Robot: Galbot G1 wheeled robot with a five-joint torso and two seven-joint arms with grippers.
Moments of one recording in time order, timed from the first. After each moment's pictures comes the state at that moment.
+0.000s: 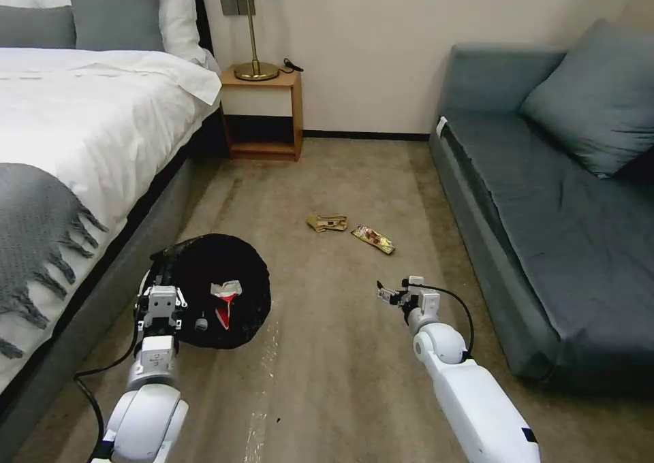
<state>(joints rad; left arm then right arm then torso) 1.47 -1.24 -0.57 -2.01 0.07 0.09 -0.35 -0.92 1.36 0.26 1.26 0.36 -0.19 0.07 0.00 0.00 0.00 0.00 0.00</state>
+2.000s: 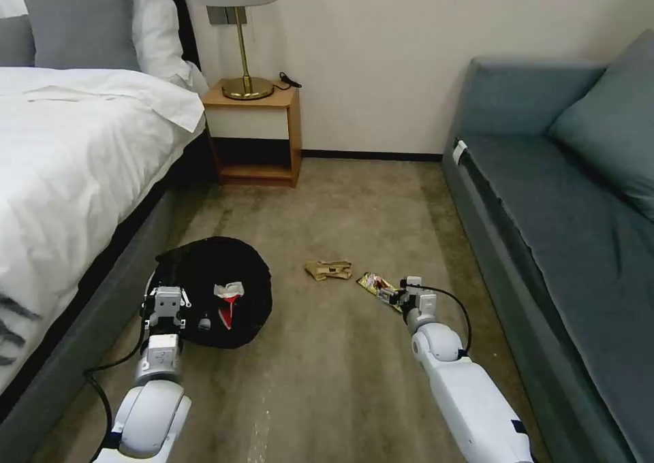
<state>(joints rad) 1.42 -1.23 -0.55 -1.92 0.07 0.06 -0.34 -0.88 1.38 0.28 1.17 0.24 -0.08 0.01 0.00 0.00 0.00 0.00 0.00</state>
